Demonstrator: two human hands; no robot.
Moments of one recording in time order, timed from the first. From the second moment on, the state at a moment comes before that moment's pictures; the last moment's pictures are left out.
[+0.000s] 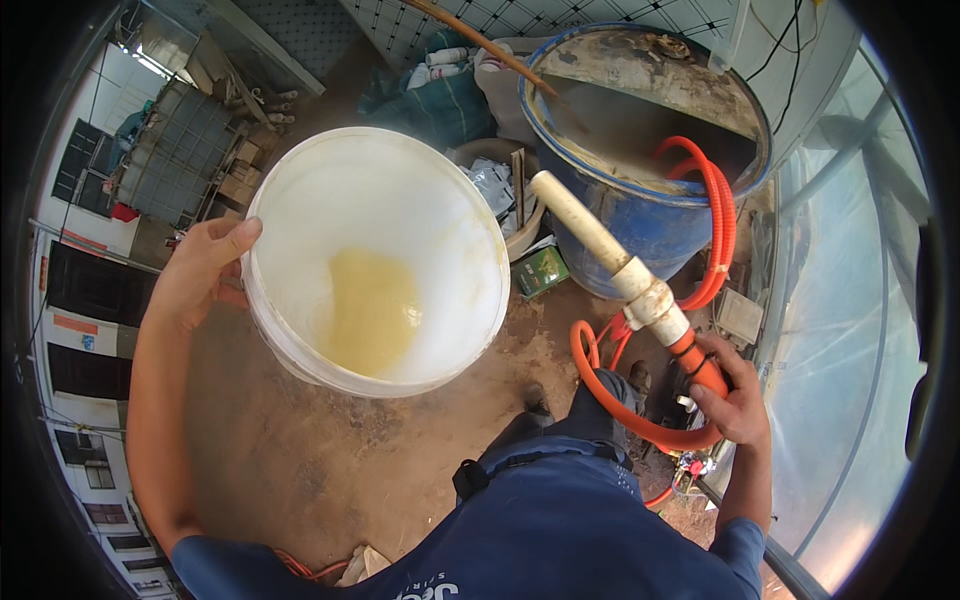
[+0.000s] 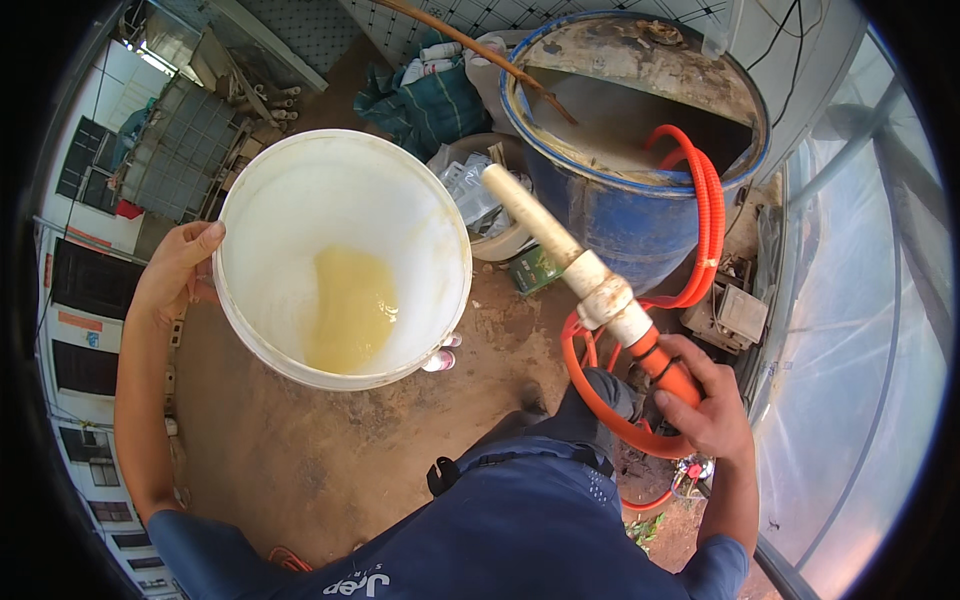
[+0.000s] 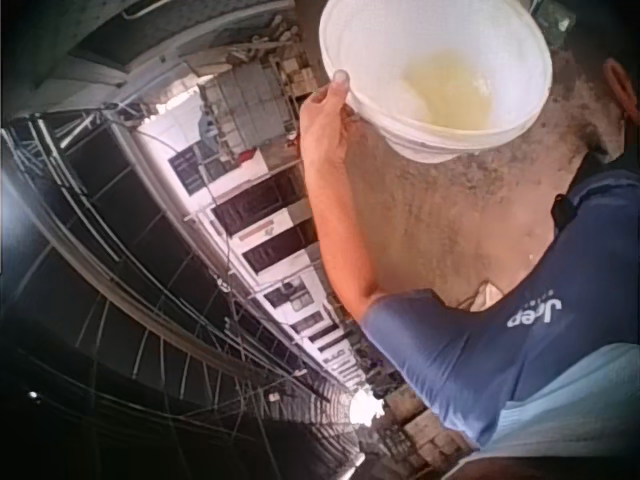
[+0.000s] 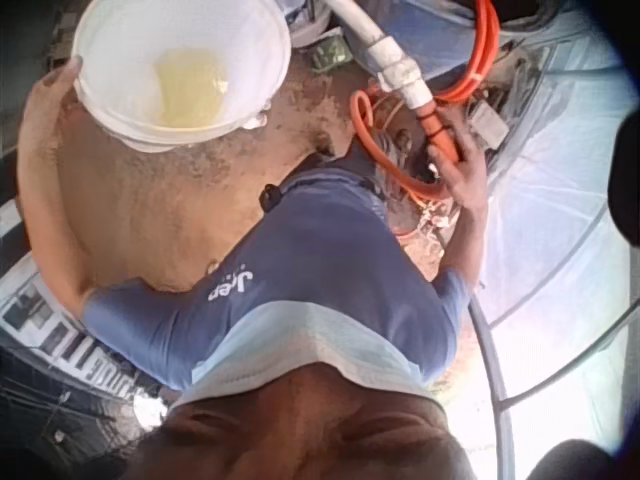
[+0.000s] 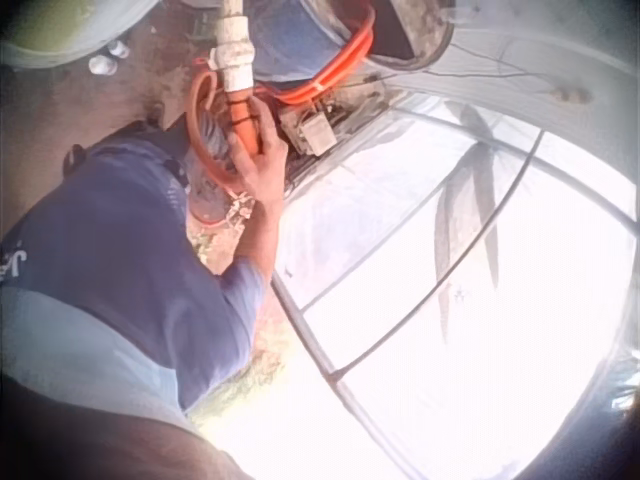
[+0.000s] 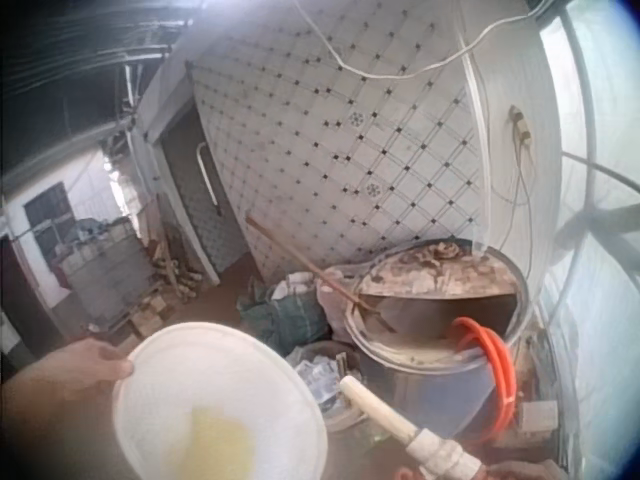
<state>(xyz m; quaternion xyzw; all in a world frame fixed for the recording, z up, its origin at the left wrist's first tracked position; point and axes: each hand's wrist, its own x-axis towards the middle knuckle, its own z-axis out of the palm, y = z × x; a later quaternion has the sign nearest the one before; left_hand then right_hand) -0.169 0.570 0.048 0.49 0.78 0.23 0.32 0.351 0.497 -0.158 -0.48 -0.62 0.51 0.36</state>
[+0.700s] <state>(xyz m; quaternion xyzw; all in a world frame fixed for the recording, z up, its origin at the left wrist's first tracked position) 0.057 0.714 0.080 0.41 0.86 0.17 0.24 0.412 0.635 -0.241 -0.30 -0.68 0.53 0.41</state>
